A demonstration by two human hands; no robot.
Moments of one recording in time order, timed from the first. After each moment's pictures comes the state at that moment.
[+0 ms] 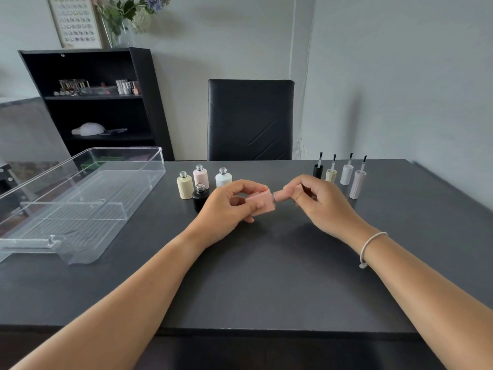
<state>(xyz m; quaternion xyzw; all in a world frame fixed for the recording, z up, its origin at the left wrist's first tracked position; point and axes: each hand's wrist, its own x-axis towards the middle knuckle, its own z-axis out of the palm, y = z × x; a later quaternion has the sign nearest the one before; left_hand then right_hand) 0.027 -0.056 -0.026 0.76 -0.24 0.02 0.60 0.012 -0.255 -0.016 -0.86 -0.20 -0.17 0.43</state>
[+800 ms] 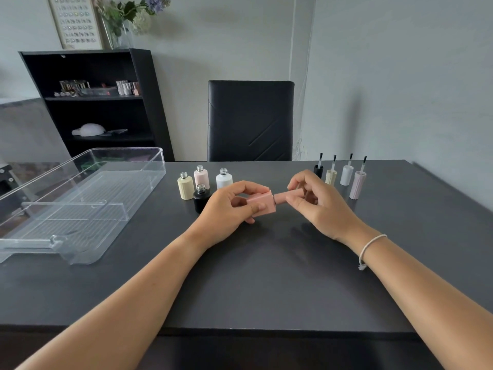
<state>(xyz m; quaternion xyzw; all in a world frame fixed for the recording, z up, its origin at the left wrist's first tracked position) 0.025 -0.056 -0.025 0.77 -0.25 0.02 0.59 0.013 -0.257 -0.021 -0.87 -0.20 -0.17 0.42</state>
